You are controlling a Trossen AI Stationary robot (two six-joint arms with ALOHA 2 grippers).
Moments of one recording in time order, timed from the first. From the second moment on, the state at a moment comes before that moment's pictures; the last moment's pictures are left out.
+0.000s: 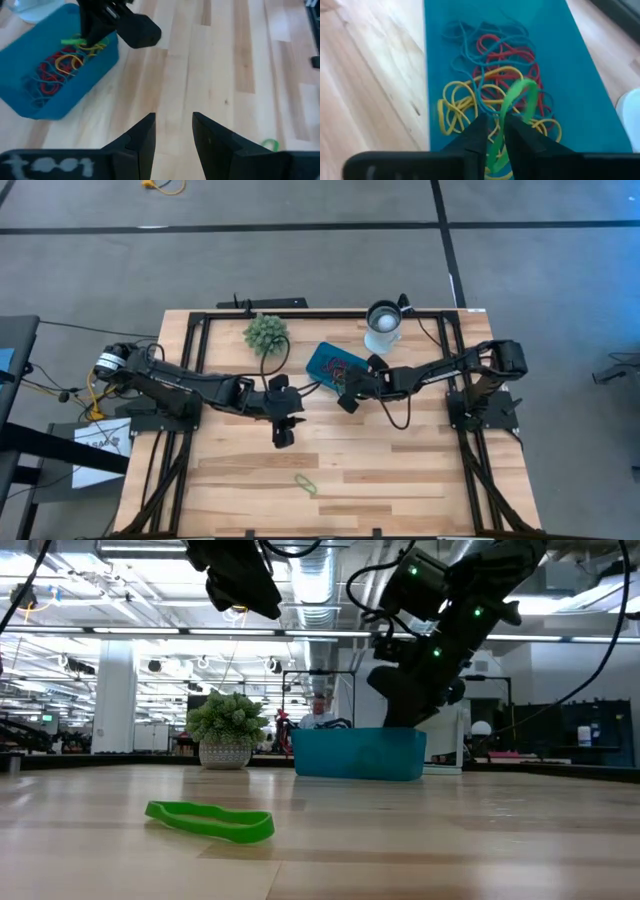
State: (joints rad) left arm -0.23 1.44 1.11 -0.46 -0.22 -0.30; right arm 0.00 1.69 0.88 -0.19 0.48 0.41
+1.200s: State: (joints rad) left arm -0.61 1.93 1.14 -0.16 -0.30 -0.29; right arm 0.58 1.54 1.11 -0.39 0.40 0.49
